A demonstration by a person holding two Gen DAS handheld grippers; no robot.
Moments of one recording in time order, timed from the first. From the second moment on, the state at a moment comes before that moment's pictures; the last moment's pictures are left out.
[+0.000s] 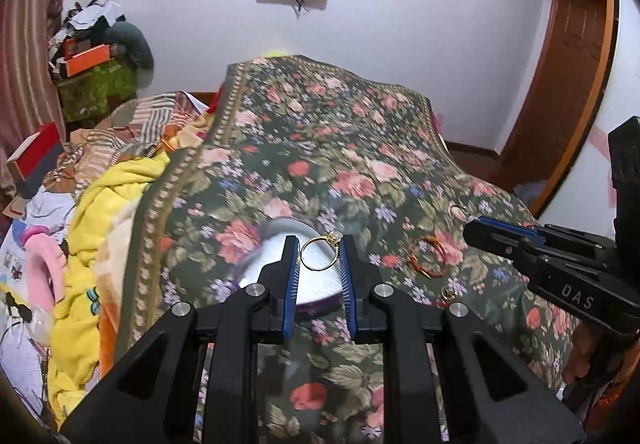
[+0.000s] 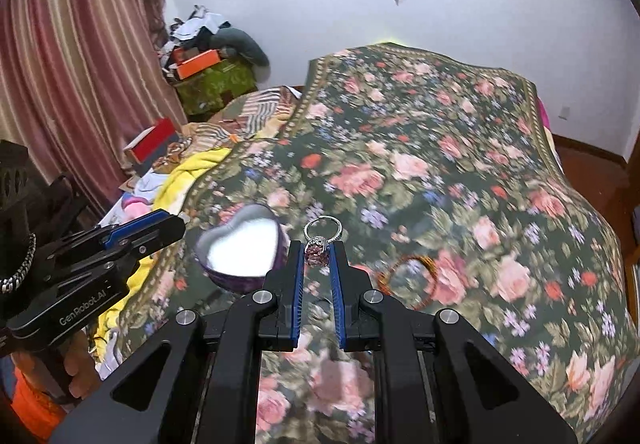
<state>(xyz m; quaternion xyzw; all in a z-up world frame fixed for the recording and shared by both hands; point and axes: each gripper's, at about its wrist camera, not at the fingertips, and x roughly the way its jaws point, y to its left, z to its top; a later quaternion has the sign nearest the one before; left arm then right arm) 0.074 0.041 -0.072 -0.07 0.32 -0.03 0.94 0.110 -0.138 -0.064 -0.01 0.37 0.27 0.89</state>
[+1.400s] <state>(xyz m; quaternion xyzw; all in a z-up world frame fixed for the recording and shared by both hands) 0.122 0.081 -0.129 -0.11 0.40 -0.04 0.91 0.142 -0.059 -0.122 -0.07 0.42 0.35 0.83</state>
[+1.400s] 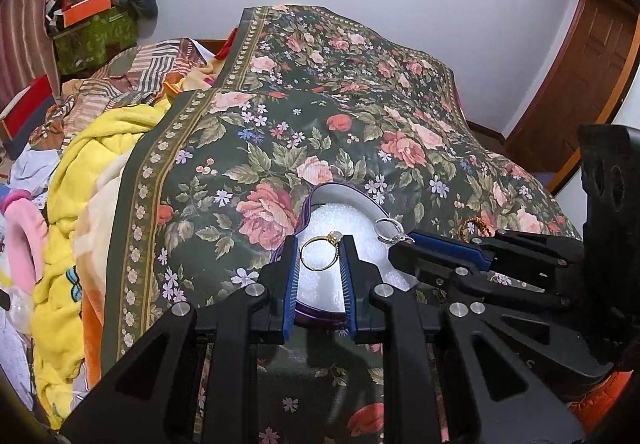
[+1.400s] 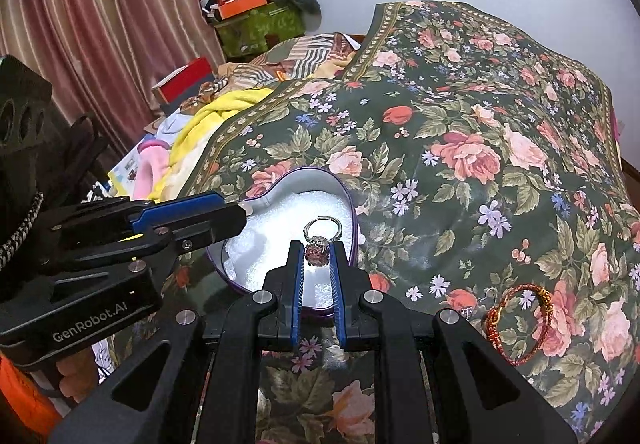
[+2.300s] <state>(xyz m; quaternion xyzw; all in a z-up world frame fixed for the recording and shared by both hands) 0.095 0.073 -0.086 -0.07 0.37 -0.01 0.93 0.128 -0.089 -0.082 -0.07 0.38 0.32 0.87</state>
